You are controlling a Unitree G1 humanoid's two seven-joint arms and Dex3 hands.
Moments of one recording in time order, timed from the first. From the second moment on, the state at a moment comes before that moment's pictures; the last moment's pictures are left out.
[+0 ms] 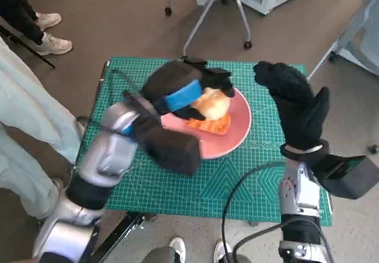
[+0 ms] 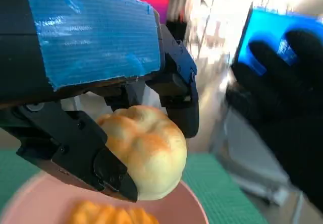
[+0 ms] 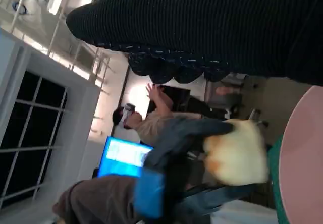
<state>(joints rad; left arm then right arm) -0.81 0.33 -0.36 0.22 0.55 -0.06 -0.31 -0.52 -0.07 -0.17 0.41 0.40 -0.56 0.55</state>
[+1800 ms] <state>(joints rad) -0.59 0.28 0.07 0.02 -0.12 -0.22 -0.42 -0.56 -0.09 -0.17 0.35 0.38 -0.53 0.51</state>
